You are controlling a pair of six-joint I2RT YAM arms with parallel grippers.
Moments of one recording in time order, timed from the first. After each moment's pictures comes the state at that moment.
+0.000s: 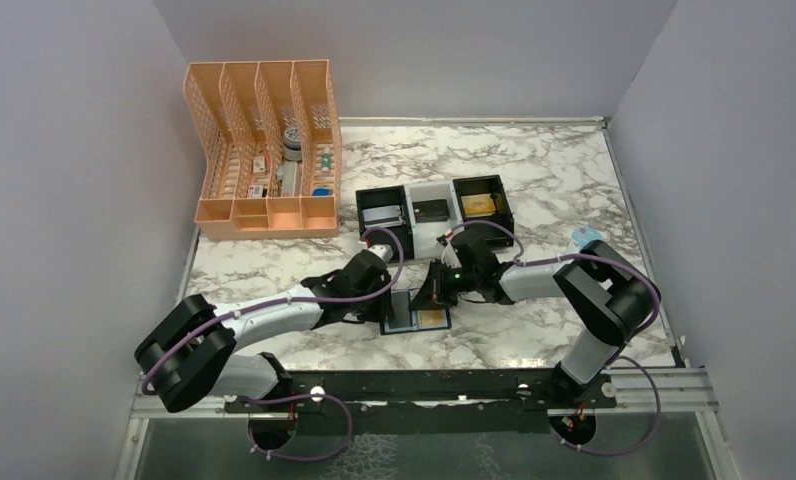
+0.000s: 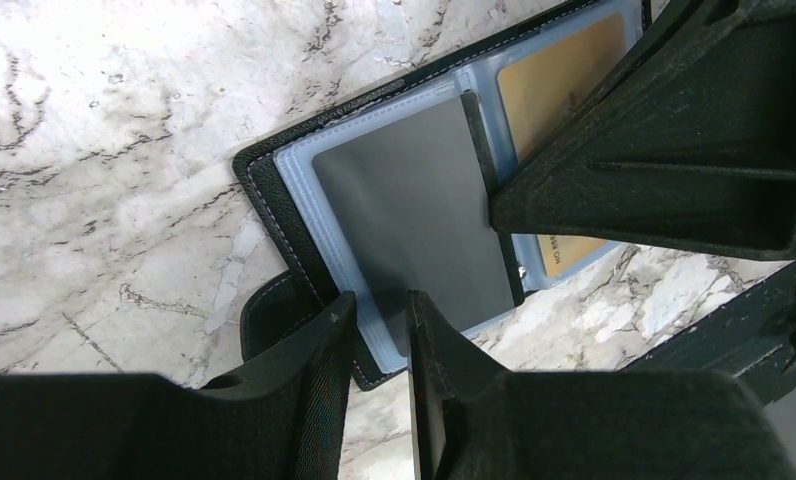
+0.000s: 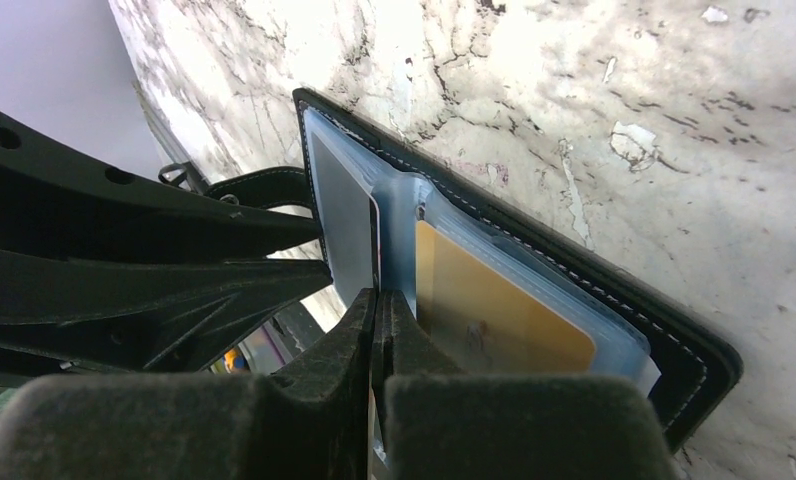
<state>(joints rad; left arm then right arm) -0.85 1.29 0.55 -0.18 0.05 -0.67 0.70 1.70 0.62 0.31 -0.57 0.93</state>
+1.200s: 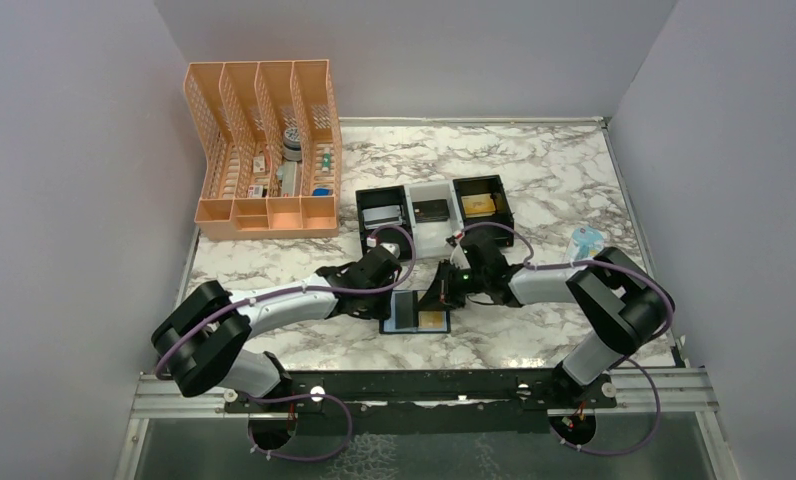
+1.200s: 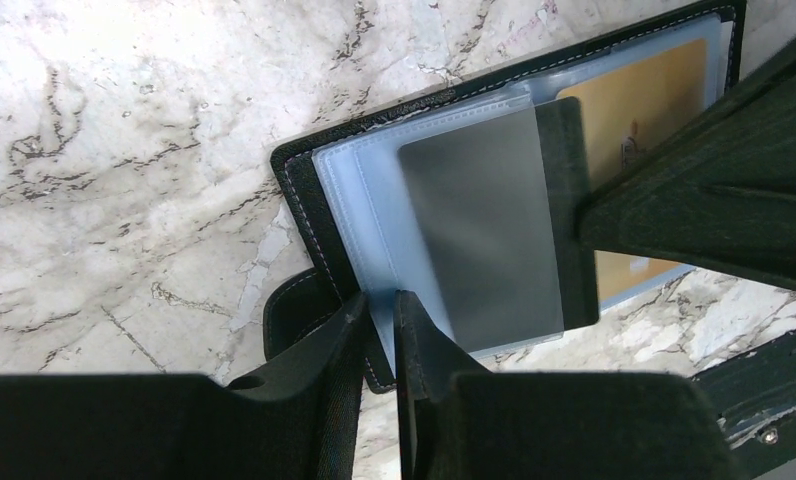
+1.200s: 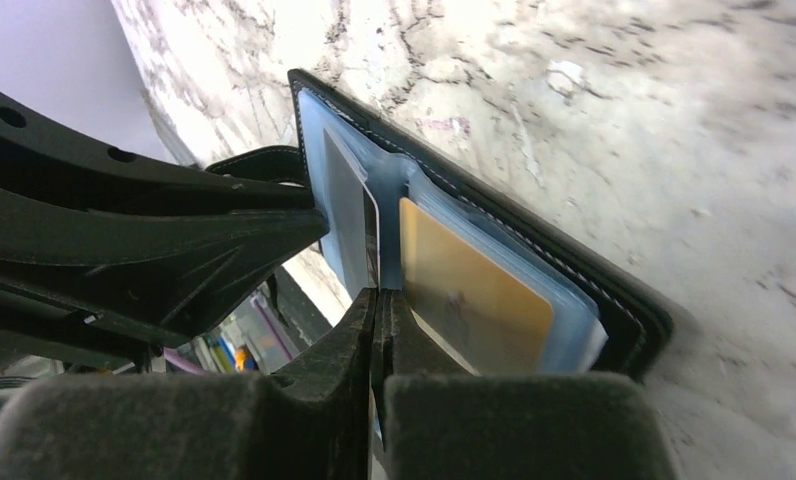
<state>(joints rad) -0.87 1.39 0.67 -0.33 -0.03 -0.64 0.66 1.65 0.58 0.29 -0.59 0.94</state>
